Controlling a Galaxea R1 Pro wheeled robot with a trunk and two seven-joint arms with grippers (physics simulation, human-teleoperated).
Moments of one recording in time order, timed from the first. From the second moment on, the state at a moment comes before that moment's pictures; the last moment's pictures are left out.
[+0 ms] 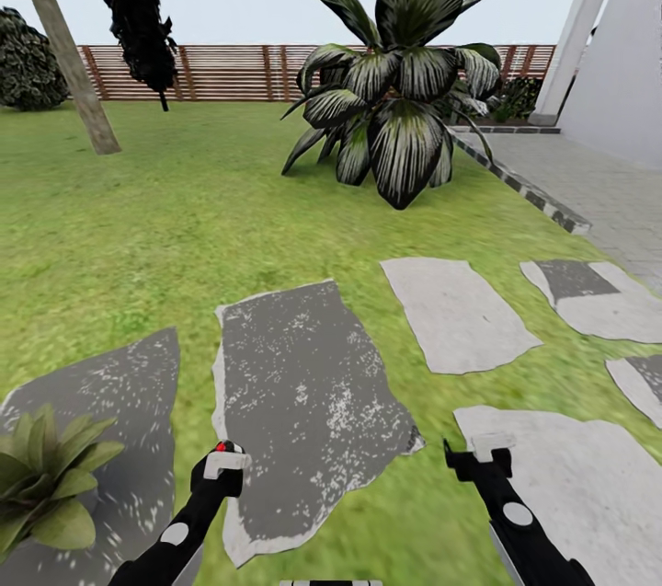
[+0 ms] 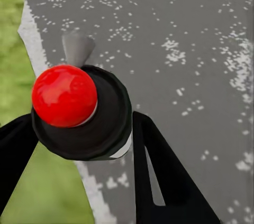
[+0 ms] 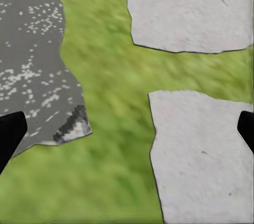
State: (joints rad) left arm -0.48 0.03 -0.13 -0.35 0.05 -0.41 0.00; right arm -0.35 -0.09 -0.02 -0.76 0.12 -0.10 -0.06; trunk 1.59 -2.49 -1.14
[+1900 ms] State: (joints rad) left arm -0.48 -0.02 -0.13 -0.30 0.04 -0.42 -0.01; right arm -0.30 -0.08 -0.02 -0.59 0.12 -0.28 -0.06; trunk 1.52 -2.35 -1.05
